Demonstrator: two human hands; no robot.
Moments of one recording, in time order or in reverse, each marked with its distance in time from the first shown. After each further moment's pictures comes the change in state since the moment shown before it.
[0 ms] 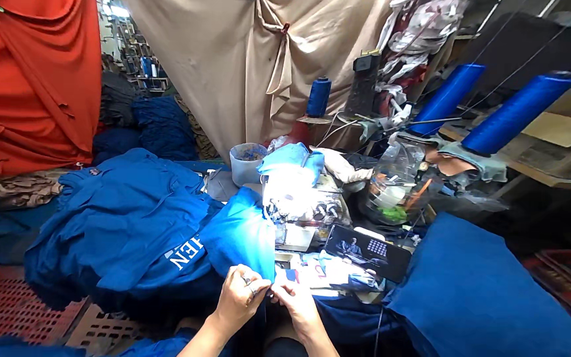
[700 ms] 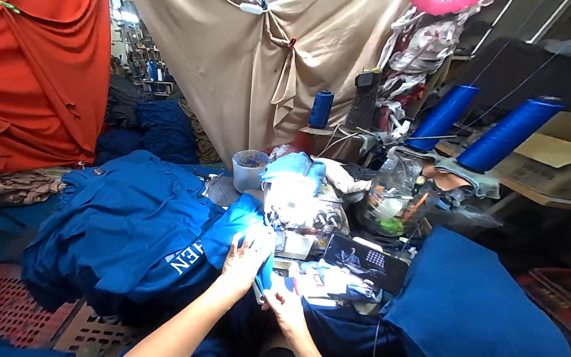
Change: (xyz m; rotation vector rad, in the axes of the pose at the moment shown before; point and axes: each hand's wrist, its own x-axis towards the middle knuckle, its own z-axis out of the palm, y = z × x) left_hand 0.092 0.001 -0.005 0.621 -0.848 -0.167; right_hand 0.012 0.023 0.007 -0.290 0.029 -0.047
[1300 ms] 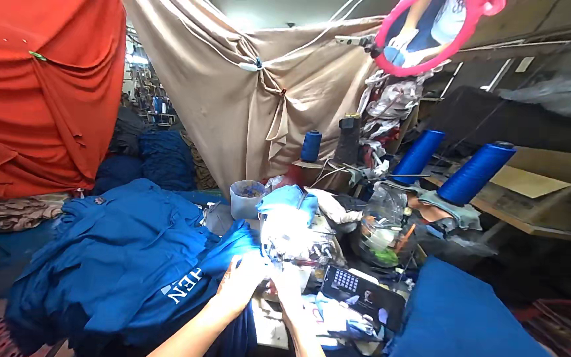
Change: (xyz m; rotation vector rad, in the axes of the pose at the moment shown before) left_hand 0.022 -0.026 -0.007 -0.167 0.101 0.136; right_hand 0.101 -0.052 -0.005 0.011 0.147 0.037
